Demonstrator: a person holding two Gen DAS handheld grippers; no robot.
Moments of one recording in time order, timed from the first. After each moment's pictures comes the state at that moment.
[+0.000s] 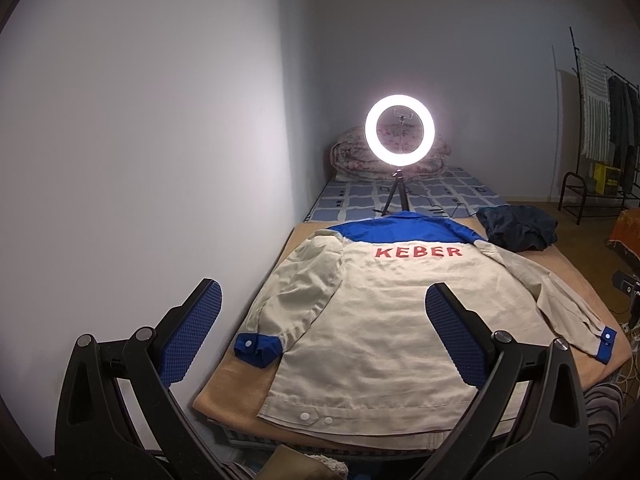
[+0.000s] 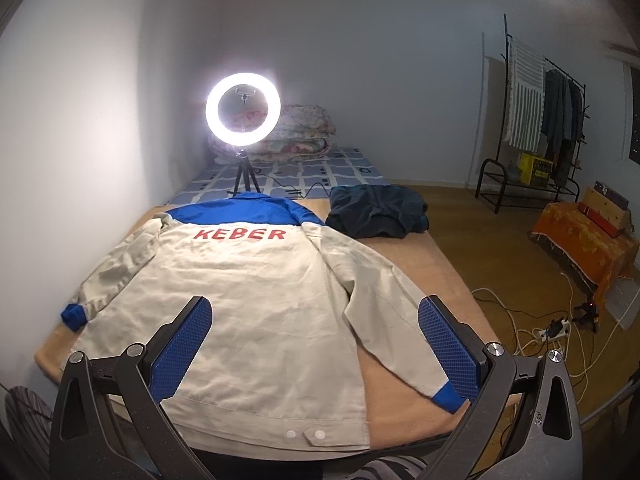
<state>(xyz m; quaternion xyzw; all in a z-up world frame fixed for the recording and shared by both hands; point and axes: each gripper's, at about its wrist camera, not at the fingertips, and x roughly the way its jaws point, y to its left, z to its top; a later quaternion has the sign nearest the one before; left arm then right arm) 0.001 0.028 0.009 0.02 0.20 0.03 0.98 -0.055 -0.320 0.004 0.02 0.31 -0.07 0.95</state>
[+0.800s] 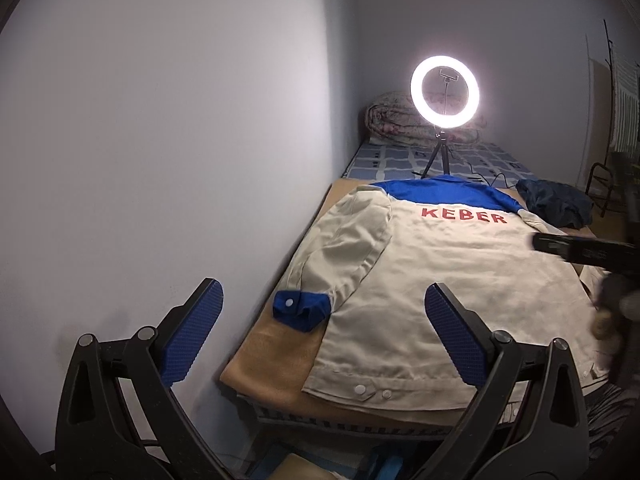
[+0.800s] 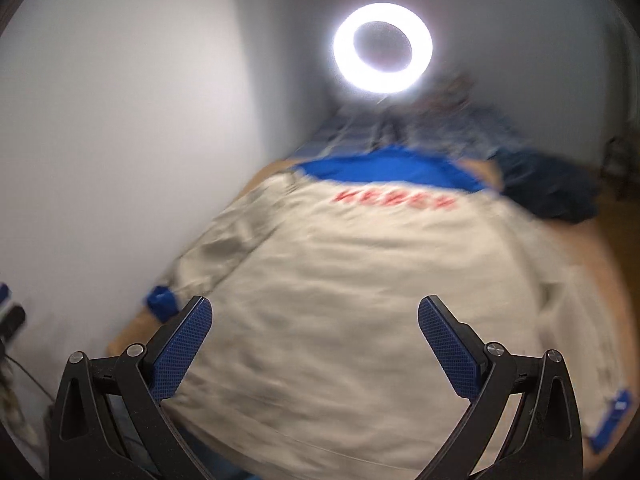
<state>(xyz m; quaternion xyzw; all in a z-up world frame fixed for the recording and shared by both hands) 0.021 0.087 -0.058 0.01 0.26 0.08 0.96 0.080 -0.179 -0.072 0.07 0.38 0.17 0.90</state>
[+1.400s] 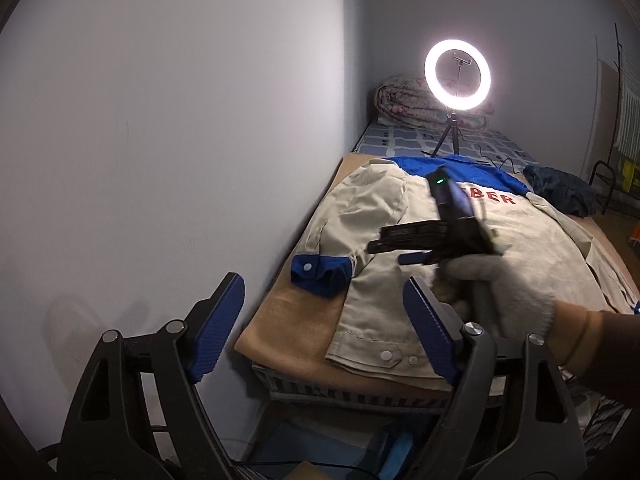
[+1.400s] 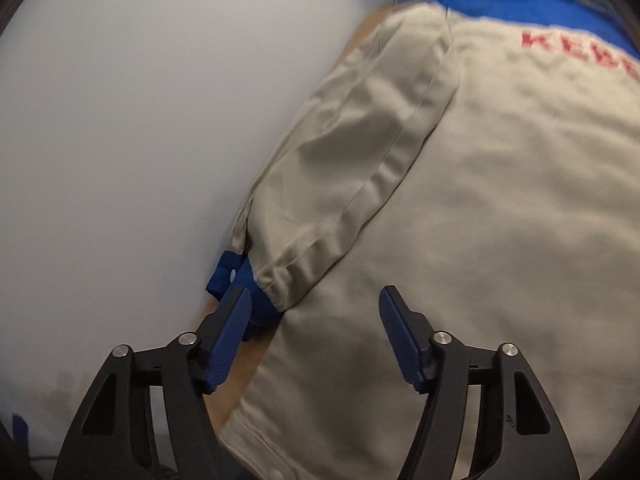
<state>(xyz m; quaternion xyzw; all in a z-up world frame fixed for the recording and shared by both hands) 0.001 0.122 -0.089 -0.01 0.29 0.08 0.95 0.192 0.013 -0.223 0.18 0.56 0.31 0.74</state>
